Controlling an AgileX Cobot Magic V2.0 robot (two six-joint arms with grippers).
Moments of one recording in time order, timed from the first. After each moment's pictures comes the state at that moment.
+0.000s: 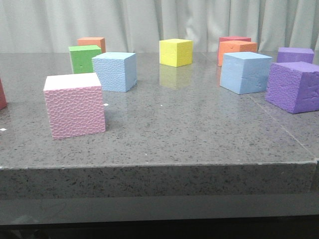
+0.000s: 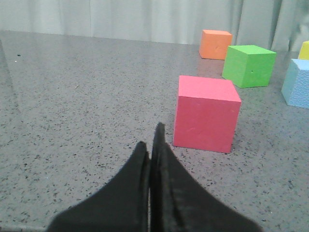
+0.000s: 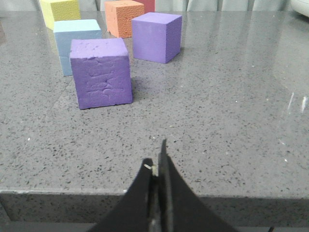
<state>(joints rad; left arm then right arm) 0.03 -0.01 0.00 -0.09 0.17 0.03 0.02 -0.01 0.03 0.03 0.22 0.03</state>
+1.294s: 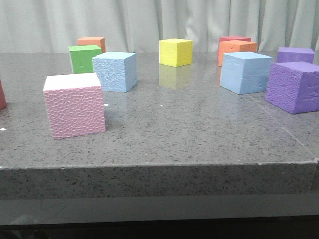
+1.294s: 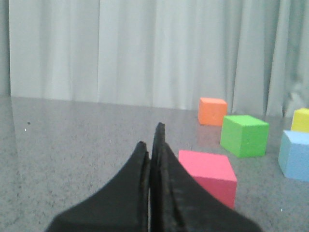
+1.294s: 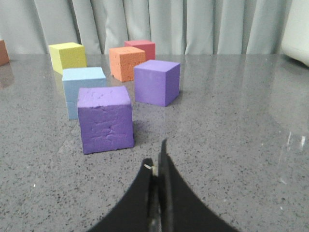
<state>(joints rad) 0.03 -0.01 0.00 -0.10 -0.07 0.03 0.02 -0.01 0.03 0.03 0.07 0.03</state>
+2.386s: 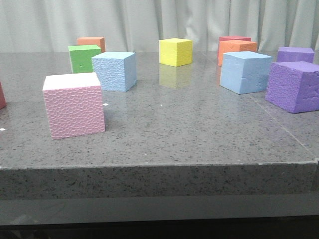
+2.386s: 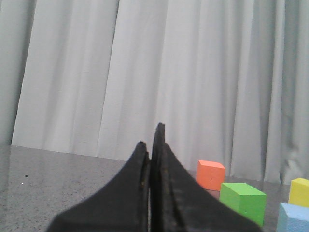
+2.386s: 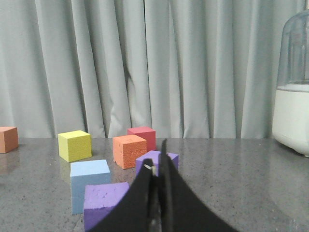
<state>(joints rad) 0.03 -0.01 -0.01 -0.16 -0.26 0.03 0.02 -0.01 -0.01 0.03 -0.18 0.03</state>
